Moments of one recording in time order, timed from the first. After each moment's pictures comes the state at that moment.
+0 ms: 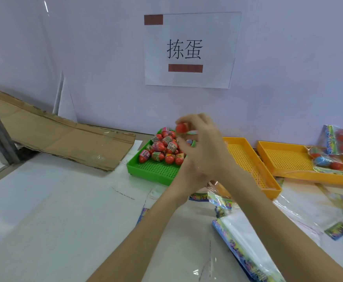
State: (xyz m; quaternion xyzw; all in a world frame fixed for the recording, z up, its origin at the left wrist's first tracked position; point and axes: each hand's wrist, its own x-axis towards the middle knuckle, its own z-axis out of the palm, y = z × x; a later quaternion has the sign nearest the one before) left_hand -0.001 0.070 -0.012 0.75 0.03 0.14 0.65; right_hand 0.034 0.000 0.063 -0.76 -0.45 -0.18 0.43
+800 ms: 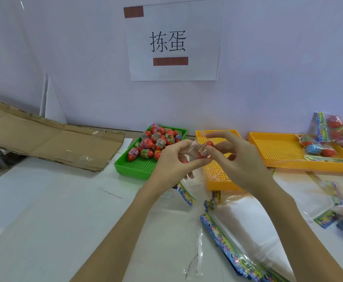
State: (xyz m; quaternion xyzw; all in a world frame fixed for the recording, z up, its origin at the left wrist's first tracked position) left_hand -0.007 0.090 0.001 0.80 -0.07 0.19 0.56; right_hand 0.050 -0.095 0.026 -0.79 -0.36 -0.13 0.48
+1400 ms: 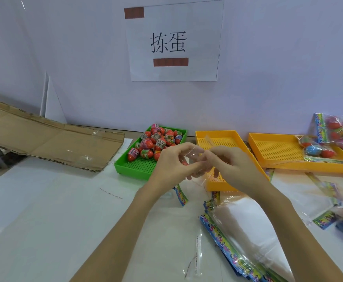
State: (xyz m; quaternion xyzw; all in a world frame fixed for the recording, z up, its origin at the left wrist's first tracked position) left_hand -0.008 0.091 -0.002 0.83 -0.08 0.23 0.50; right_hand 0.046 -0.093 0.025 -0.80 -0.37 0.02 0.47
